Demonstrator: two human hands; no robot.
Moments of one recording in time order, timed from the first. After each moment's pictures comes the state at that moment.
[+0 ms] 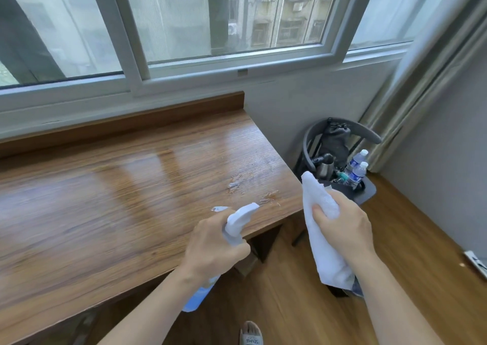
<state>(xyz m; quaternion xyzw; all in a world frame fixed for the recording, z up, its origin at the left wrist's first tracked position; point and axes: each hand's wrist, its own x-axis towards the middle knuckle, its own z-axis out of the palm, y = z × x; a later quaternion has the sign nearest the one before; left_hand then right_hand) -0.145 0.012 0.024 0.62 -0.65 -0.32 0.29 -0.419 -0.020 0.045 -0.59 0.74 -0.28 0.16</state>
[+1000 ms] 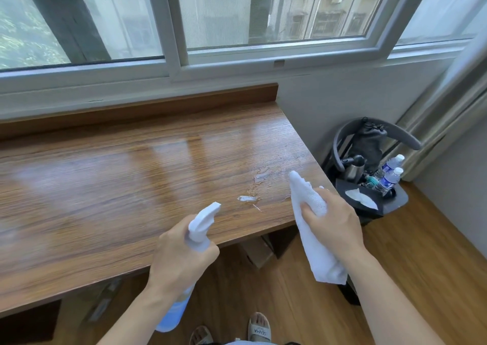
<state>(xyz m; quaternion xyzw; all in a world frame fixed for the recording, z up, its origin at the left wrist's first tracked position) -0.074 0.076 0.023 0.74 -0.49 -0.29 0.35 -0.362 -0.033 0.023 -0.66 0.69 -0.23 0.19</state>
